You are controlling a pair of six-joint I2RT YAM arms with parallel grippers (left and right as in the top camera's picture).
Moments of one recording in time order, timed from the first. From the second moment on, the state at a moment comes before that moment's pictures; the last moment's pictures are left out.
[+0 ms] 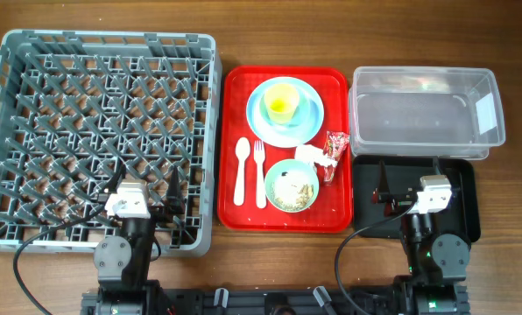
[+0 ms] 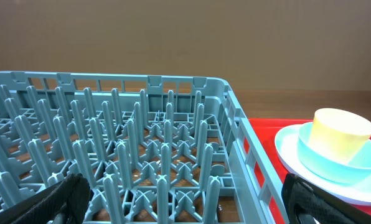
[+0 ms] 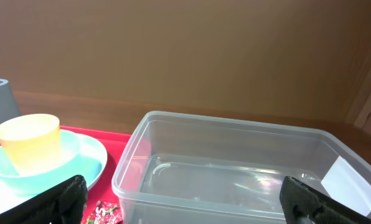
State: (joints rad) left arm -0.01 0.01 0.01 -0.07 0.05 -0.05; right arm 0.01 0.01 0.01 0.00 -0.02 -0.10
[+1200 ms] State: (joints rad) left arm -0.01 0.01 0.01 -0.07 0.05 -0.05; right arm 0.01 0.01 0.01 0.00 -0.02 -0.10
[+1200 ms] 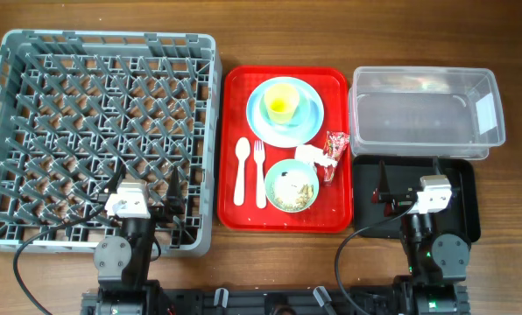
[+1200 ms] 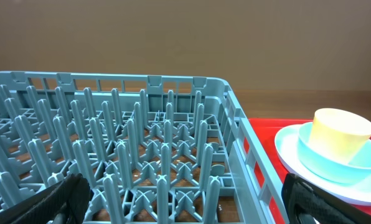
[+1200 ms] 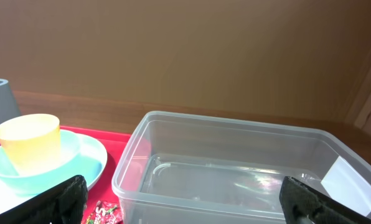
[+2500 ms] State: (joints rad) left arm -0.01 1.22 1.85 -1.67 0.44 -0.31; right arm 0.01 0.02 0.01 0.00 -0.02 -0.10
